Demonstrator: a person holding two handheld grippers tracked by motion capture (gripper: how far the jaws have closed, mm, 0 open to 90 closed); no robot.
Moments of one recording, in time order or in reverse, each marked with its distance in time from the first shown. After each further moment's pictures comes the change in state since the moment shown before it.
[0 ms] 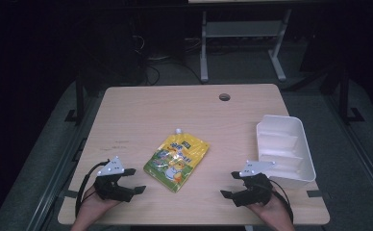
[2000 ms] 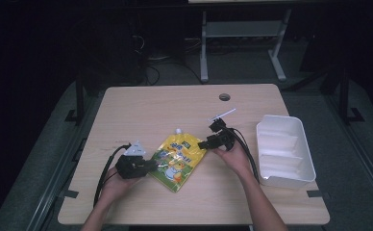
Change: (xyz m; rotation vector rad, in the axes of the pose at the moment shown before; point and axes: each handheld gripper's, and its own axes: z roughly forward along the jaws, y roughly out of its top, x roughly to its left) left arm 0.024 0.040 0.058 0.073 0.020 0.015; right arm -0.088 0.115 0.101 0.161 -0.026 0.252
